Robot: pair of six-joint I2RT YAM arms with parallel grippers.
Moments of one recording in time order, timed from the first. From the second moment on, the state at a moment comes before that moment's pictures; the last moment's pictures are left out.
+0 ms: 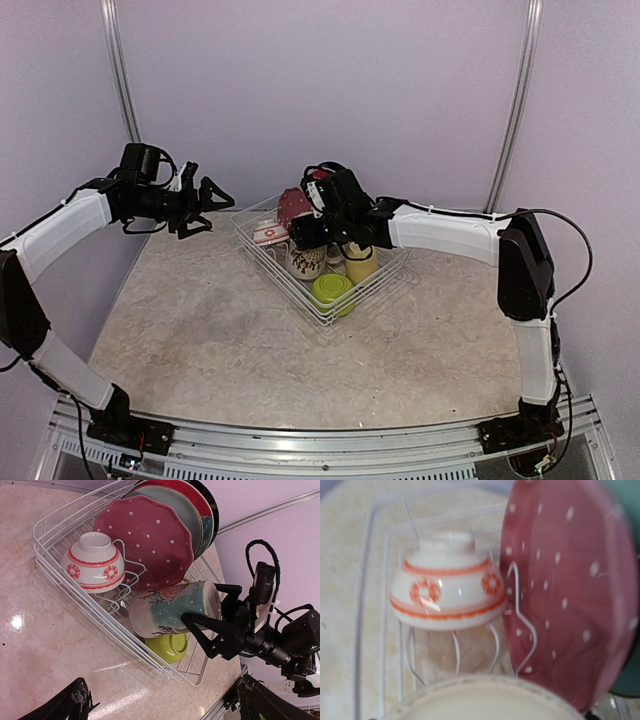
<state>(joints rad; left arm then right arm) -0.21 1.48 1.33 -0.53 0.62 -0.51 0.84 2.14 1.84 -0.25 0.18 0.22</state>
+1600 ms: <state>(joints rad) -0.41 1.83 1.09 0.62 0.83 -1.50 0.66 1.92 1.27 0.58 -0.35 1.07</state>
